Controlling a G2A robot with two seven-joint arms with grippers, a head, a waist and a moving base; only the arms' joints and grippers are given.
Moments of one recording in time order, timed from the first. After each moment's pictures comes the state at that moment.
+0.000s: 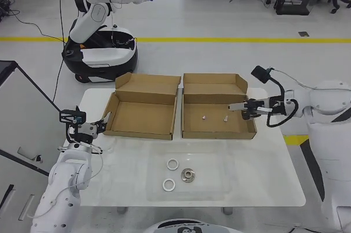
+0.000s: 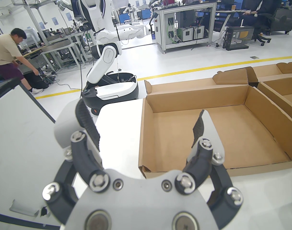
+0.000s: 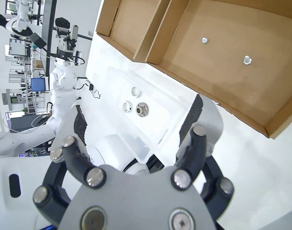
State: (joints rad) left arm 1.73 -1.15 -1.60 -1.80 1.33 0.00 0.00; right arm -1.09 -0.99 1.51 -1.68 -0.09 0.15 1.54
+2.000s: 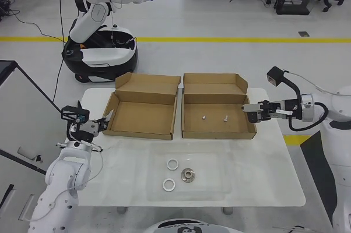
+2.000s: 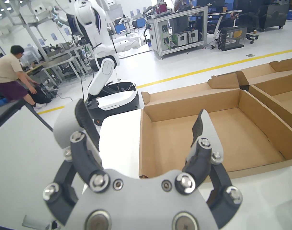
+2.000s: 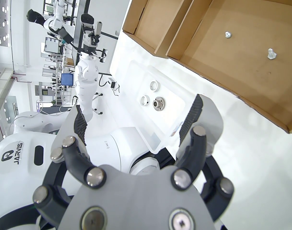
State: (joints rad) left arm 1.75 -1.14 -1.61 -1.92 1.43 -0.07 -0.05; right arm -1.15 -0.93 1.58 -1.66 0.12 0.10 1.54
